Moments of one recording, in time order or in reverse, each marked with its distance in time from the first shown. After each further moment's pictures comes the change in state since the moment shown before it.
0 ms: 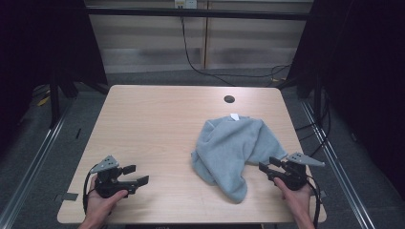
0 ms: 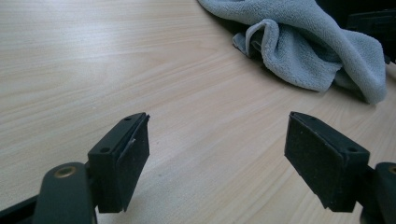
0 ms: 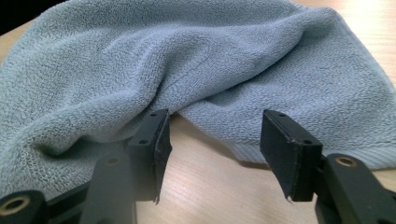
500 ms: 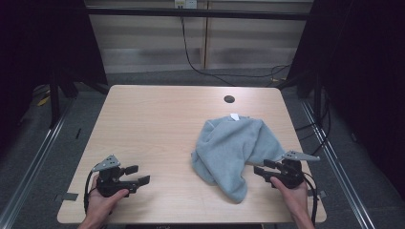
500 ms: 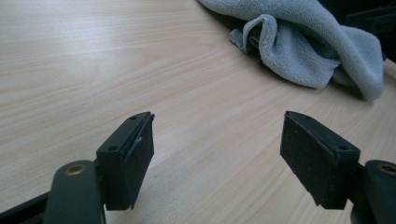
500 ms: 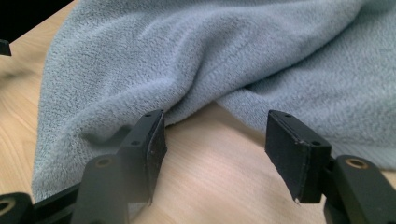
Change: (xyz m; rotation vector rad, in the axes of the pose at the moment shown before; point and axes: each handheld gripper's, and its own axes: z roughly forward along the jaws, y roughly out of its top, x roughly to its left) left arm 0.001 0.001 0.004 0.020 -0.016 0.003; right arm 0.007 0.009 0.004 0.100 0.118 0.027
